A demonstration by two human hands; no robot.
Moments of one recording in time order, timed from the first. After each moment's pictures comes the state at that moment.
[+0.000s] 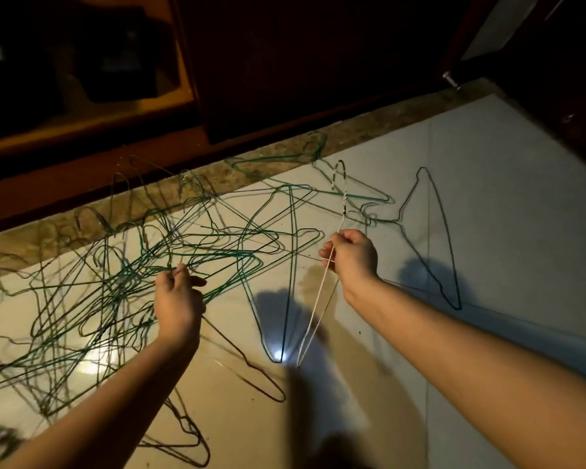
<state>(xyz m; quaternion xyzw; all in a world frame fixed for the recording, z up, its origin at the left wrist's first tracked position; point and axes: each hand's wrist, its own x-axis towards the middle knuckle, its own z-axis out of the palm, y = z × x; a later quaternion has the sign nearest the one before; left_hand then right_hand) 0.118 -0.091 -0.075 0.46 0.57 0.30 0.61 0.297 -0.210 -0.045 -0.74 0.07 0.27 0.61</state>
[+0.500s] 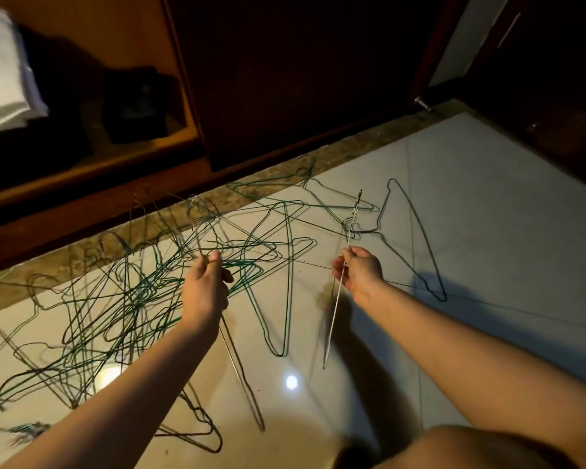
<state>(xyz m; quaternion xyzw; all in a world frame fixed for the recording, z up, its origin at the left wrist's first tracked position) 0.118 -0.134 0.003 0.56 0.48 0.23 0.63 0.286 -0.258 -0.022 -0.68 0.14 0.31 0.65</state>
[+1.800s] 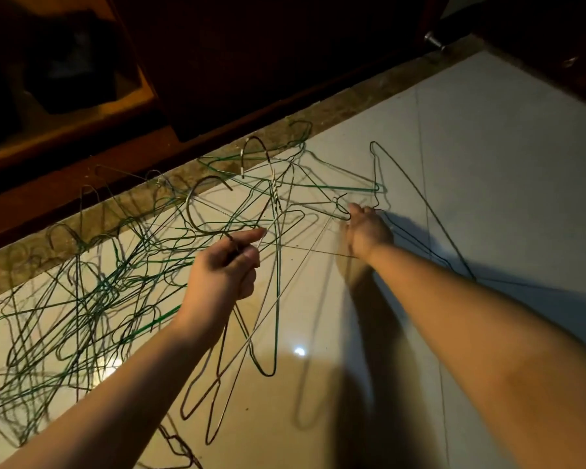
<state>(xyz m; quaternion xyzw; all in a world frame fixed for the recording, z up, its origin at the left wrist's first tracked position) 0.176 -0.143 -0.027 0.57 0.34 0.16 0.73 0.409 -0.244 -0.148 -0.96 -0.23 0.17 0.08</state>
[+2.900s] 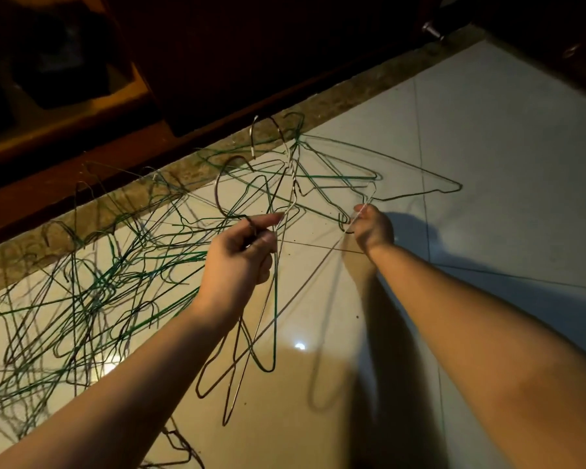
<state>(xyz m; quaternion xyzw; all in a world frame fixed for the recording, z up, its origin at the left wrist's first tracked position) 0.194 -0.158 -0.015 0.59 0.31 0.16 0.73 0.402 -0.256 -0.141 -0.88 -0.04 0.24 0.40</state>
